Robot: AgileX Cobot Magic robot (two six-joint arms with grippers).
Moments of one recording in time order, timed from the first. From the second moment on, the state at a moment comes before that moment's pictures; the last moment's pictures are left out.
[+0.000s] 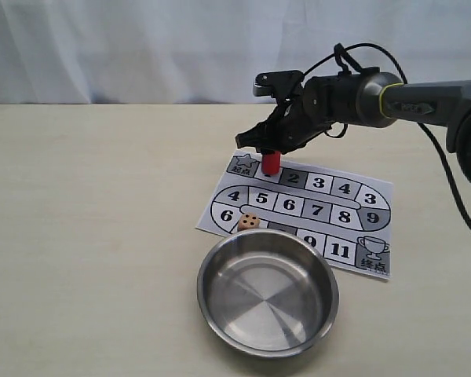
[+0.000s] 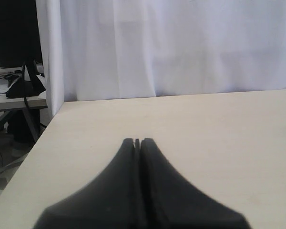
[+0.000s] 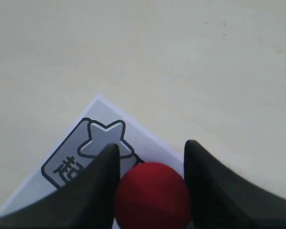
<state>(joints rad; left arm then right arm) 0.02 0.00 0.00 0.02 0.19 0.07 0.33 2.35 -1.76 0.07 0.41 -0.01</state>
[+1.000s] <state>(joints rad) 0.02 0.00 0.00 0.02 0.19 0.07 0.27 2.27 -1.75 0.00 0.58 -0.01</state>
